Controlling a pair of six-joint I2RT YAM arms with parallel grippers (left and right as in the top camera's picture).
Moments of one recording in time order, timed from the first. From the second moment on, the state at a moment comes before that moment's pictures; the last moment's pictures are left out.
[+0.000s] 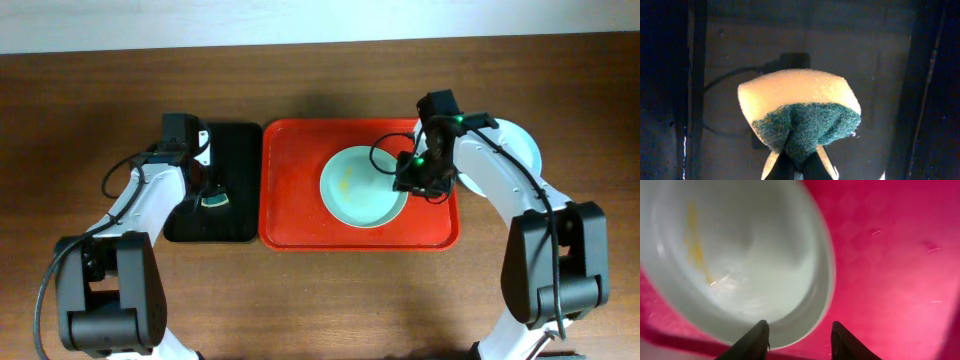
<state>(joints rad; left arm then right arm) -0.01 1.81 1.14 -0.56 0.03 -0.10 0.16 1.88 1.35 -0.95 -0.23 0.32</state>
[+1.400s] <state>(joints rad) -0.01 1.81 1.14 -0.56 0.03 -0.10 0.19 1.87 1.18 -0.68 -0.17 0.34</state>
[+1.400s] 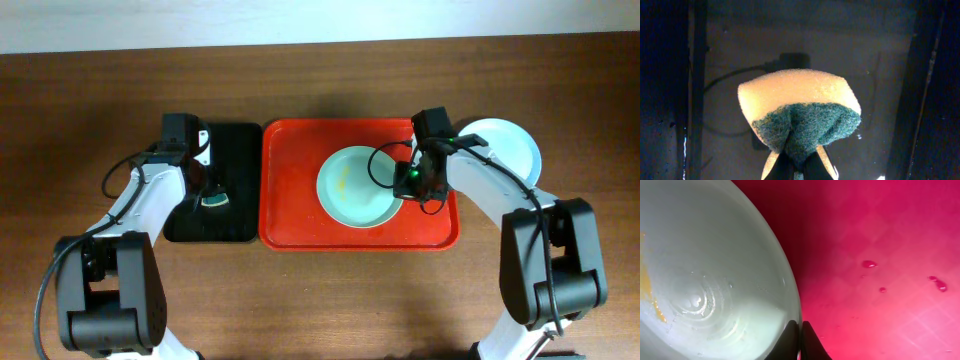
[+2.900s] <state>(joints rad) -0.01 1.87 1.14 -0.61 0.13 -0.04 0.16 1.87 1.28 -0.75 -0.19 0.25</state>
